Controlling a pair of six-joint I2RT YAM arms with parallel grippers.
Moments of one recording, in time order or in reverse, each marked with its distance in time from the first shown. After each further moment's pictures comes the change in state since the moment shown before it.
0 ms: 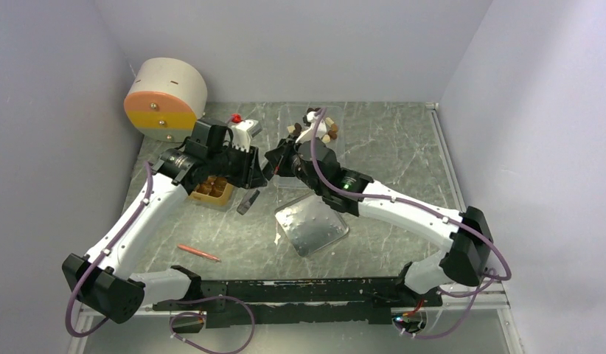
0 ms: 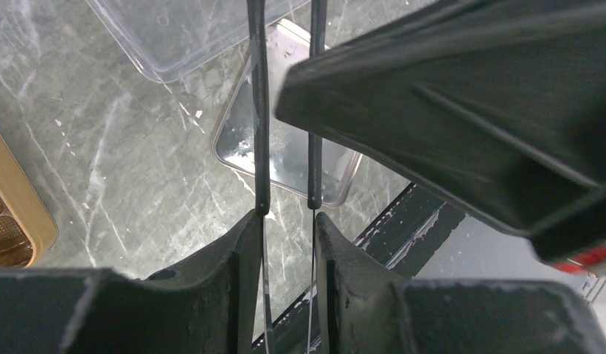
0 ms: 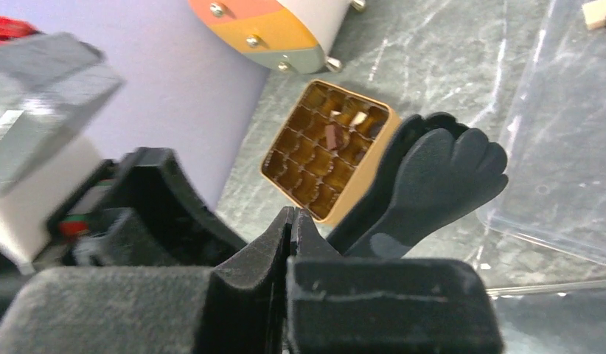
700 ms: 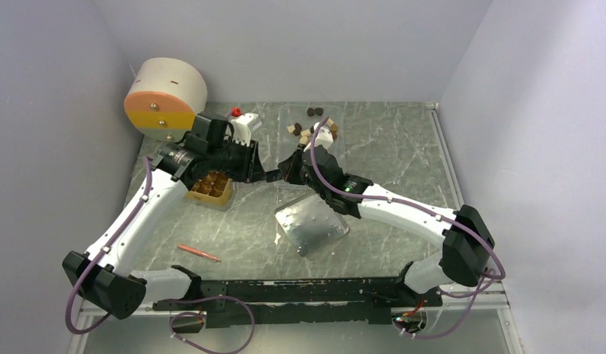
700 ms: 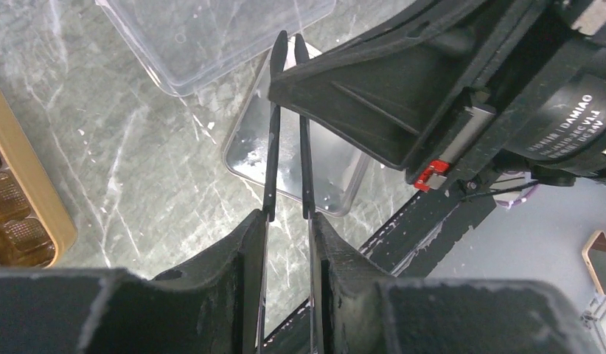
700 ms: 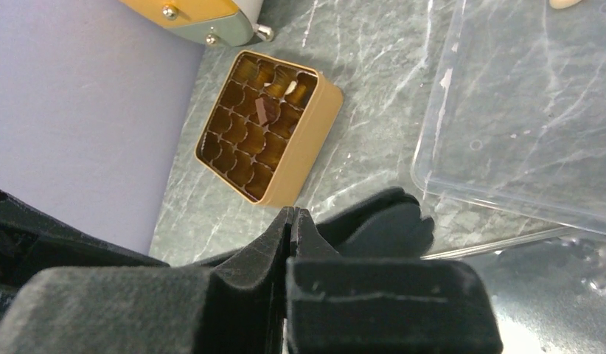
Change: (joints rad) left arm -0.005 0.023 0.072 -0.026 -0.037 -0.009; right arm -0.062 0.018 -0.142 0.006 -0.026 0.030
